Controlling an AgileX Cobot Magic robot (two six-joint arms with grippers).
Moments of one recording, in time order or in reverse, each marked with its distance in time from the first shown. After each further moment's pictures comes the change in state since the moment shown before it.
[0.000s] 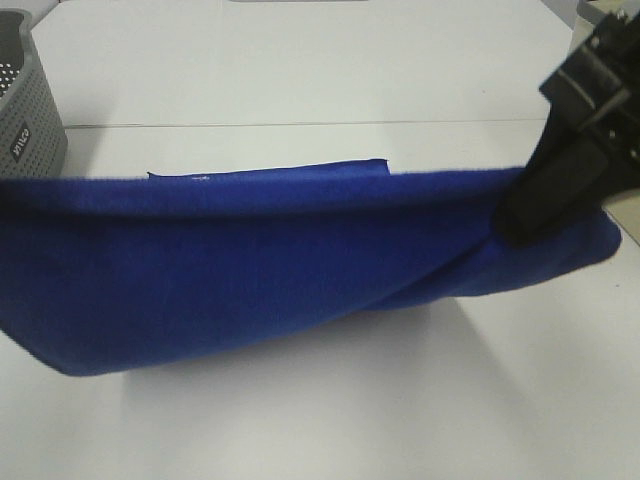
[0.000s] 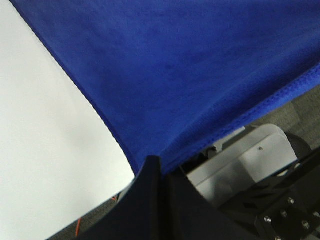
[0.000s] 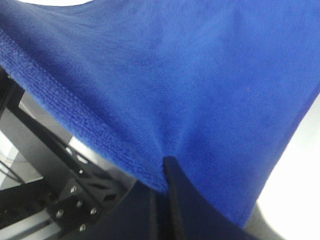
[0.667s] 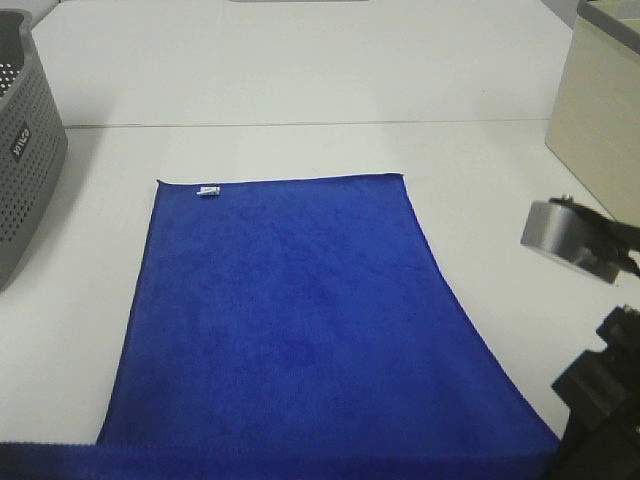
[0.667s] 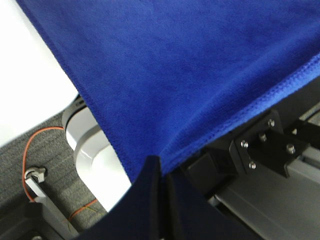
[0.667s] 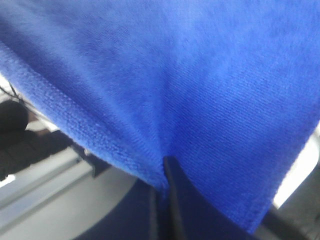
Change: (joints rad) left arm -0.035 -0.065 0.372 -0.144 -0.006 0.048; right arm 0.000 -0.076 0.457 0.158 -0.015 0.049
